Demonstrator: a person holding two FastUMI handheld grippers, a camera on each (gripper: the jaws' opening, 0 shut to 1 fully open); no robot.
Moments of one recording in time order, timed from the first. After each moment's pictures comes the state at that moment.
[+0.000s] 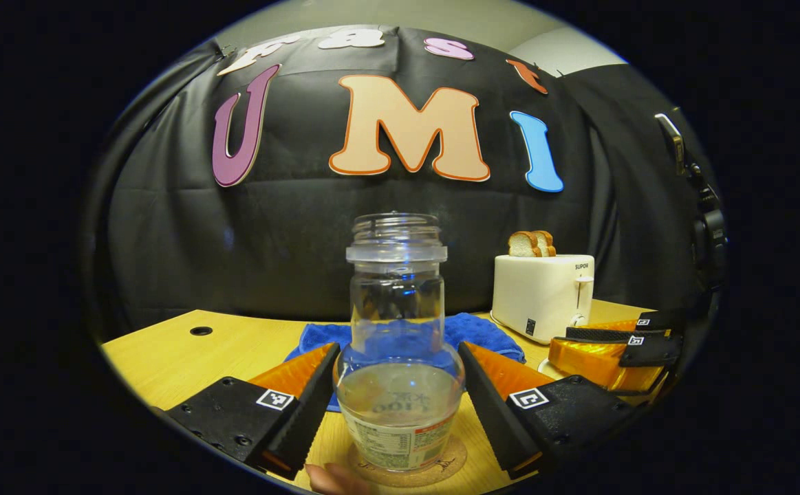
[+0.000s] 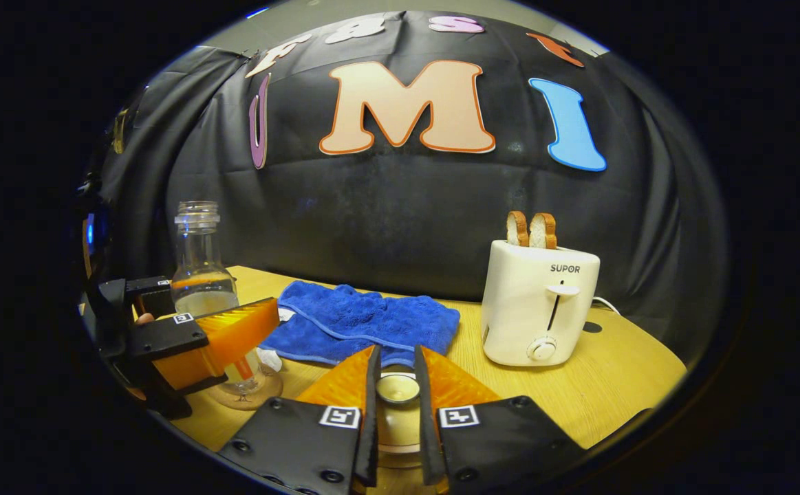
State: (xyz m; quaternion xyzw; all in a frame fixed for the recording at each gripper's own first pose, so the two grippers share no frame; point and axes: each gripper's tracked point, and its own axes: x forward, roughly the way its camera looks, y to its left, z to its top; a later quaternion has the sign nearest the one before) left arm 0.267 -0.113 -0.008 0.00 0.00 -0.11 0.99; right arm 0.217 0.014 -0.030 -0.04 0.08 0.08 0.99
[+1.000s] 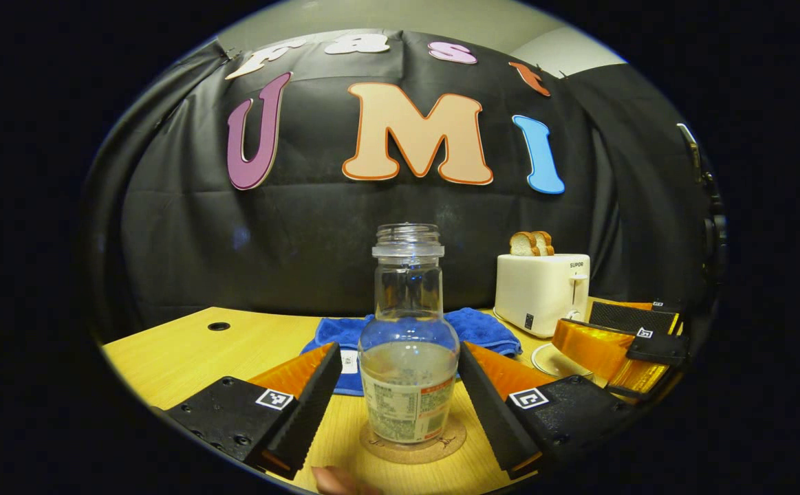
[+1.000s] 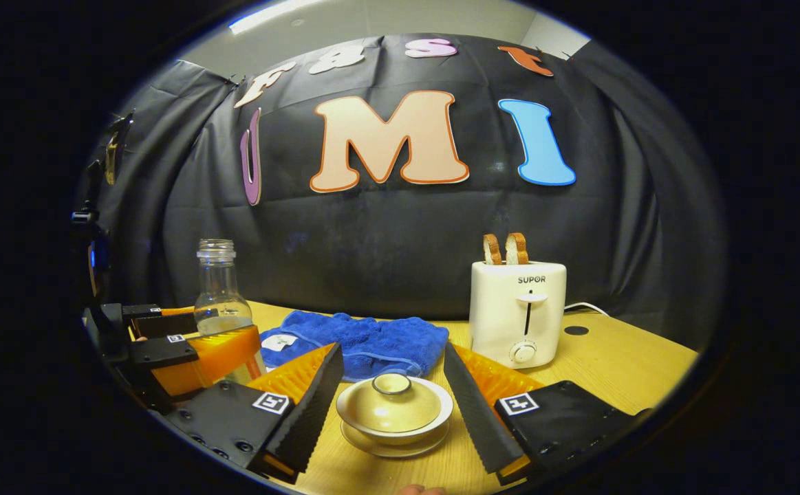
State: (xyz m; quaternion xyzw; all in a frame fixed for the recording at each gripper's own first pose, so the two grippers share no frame) left arm 0.229 -0.098 -0.008 0.00 -0.01 -0.09 1.00; right arm 0.183 0.000 -0.005 0.00 0.00 0.06 1.00
